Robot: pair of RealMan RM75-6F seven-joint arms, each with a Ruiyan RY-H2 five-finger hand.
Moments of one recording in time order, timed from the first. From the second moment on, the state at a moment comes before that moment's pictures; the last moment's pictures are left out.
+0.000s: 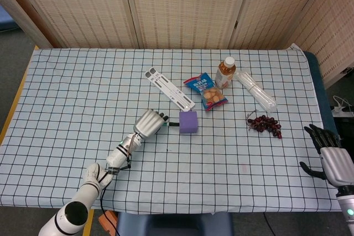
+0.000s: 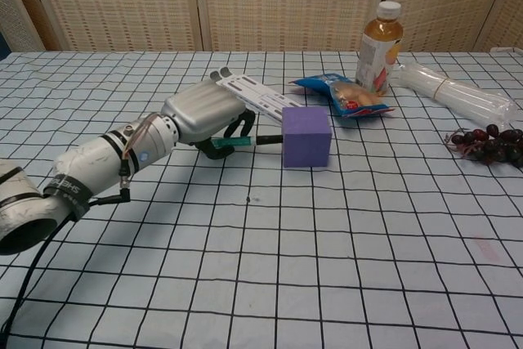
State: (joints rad) left arm -1.01 -2.21 -0.01 -0.14 1.56 1.02 -0.13; right arm 0.12 -1.00 0.03 -1.63 -1.45 1.33 0.15
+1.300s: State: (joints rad) left arm -0.60 -1.99 0.08 -0.28 1.61 1.38 -0.13; right arm 0.12 -1.02 0.00 -1.65 -1.54 1.34 0.10
